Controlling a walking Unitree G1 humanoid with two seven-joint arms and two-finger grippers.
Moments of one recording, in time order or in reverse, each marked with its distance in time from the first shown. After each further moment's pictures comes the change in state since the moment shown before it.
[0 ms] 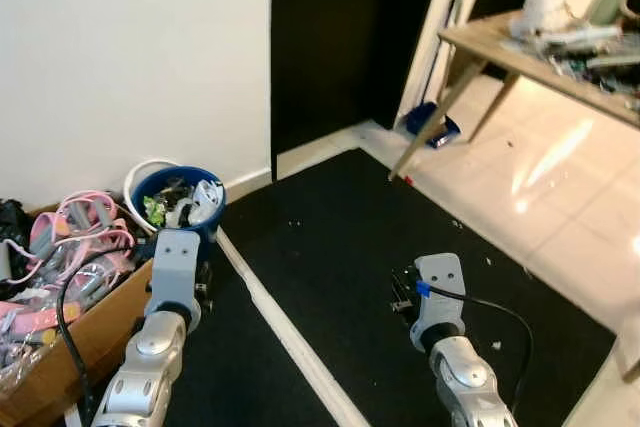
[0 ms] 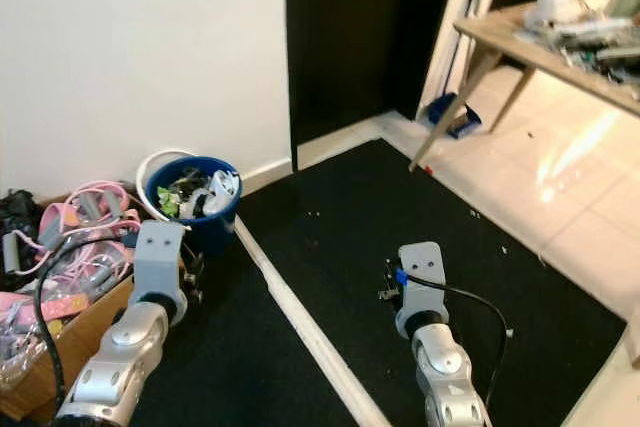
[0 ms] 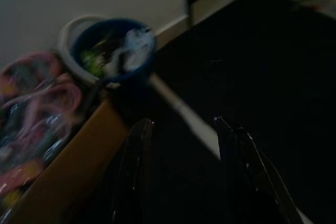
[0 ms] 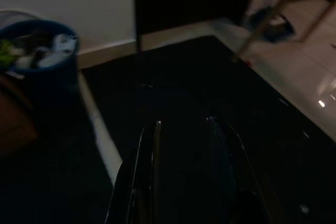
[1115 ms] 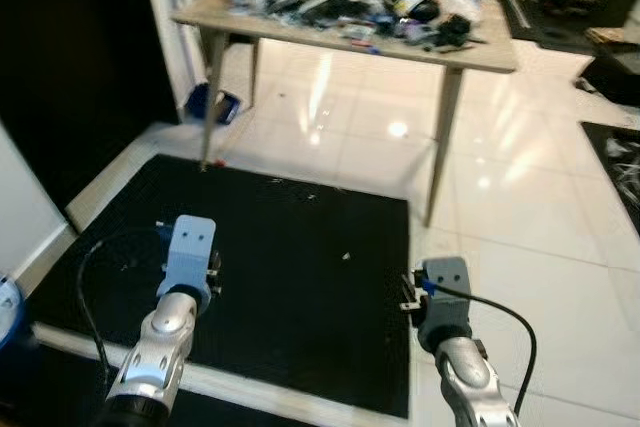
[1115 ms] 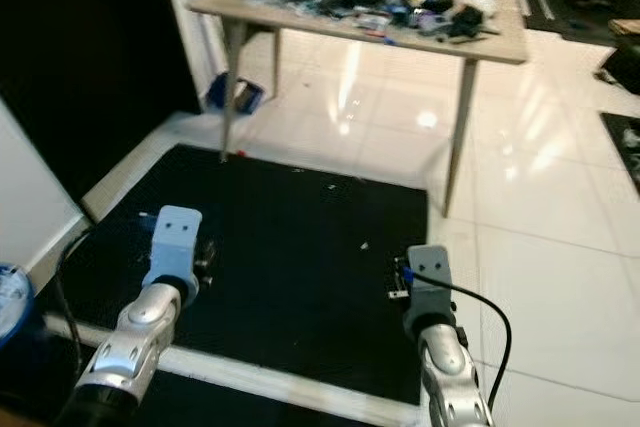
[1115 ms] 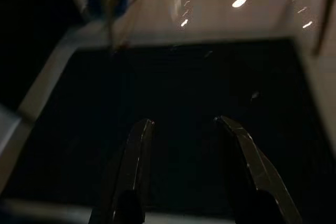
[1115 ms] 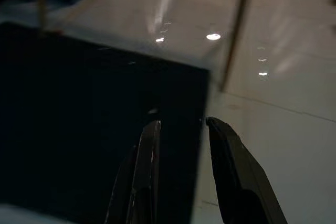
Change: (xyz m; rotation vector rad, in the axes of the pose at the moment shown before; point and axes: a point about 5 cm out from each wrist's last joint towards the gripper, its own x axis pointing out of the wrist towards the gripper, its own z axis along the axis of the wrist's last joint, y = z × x) left arm 0.017 -0.015 0.017 0.068 -0.048 -0.064; right arm 0.002 -0.015 -0.004 0.000 0.043 -0.084
